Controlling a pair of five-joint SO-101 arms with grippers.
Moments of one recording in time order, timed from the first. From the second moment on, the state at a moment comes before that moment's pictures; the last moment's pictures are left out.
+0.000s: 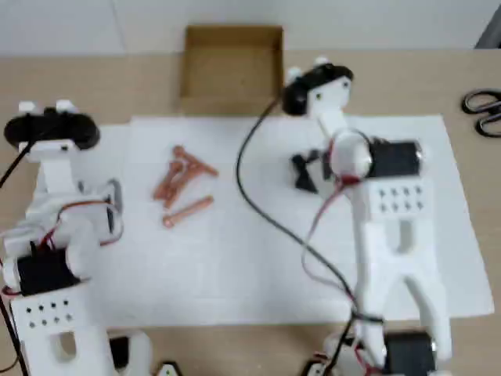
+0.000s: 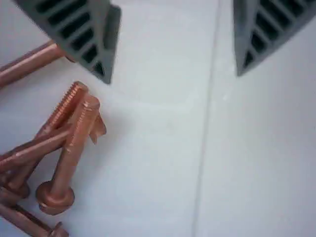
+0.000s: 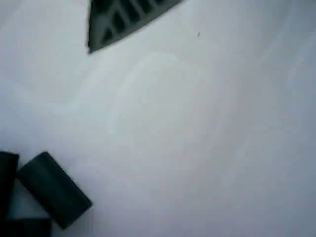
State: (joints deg) left arm -16.4 -52.1 37.5 72.7 -2.1; right arm -8.9 -14.7 0.9 87.1 19.5
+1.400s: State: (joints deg) left arm -16.4 -51.9 42.8 71.8 -0.1; right arm -3.8 48.3 -50.8 96.0 20.8
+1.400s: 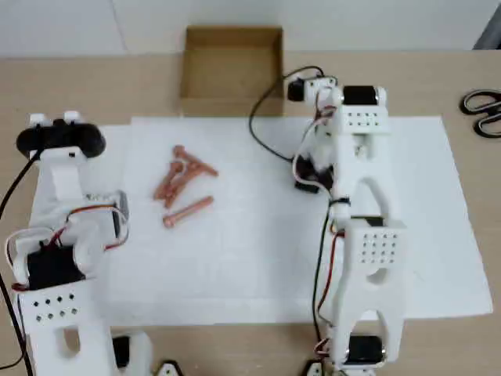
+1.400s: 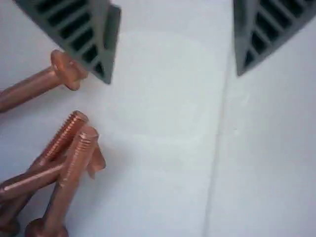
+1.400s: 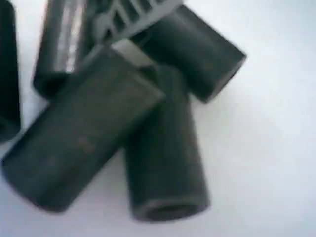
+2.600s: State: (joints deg) left arm -16.4 -51.9 42.9 71.8 -0.1; right arm 1.4 52.6 -52.3 91.4 23.4
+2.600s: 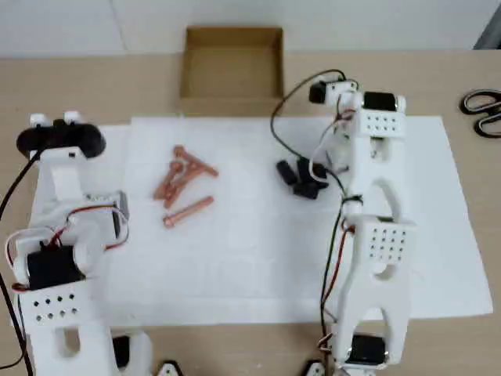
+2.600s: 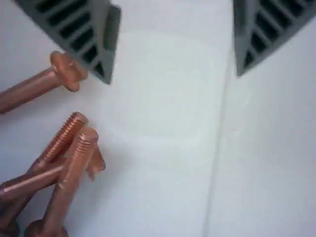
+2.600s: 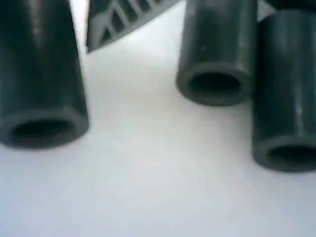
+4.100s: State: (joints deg) left arm -16.2 -51.9 46.2 69.7 -0.1; right arm 1.8 30.9 -13.6 90.8 14.5
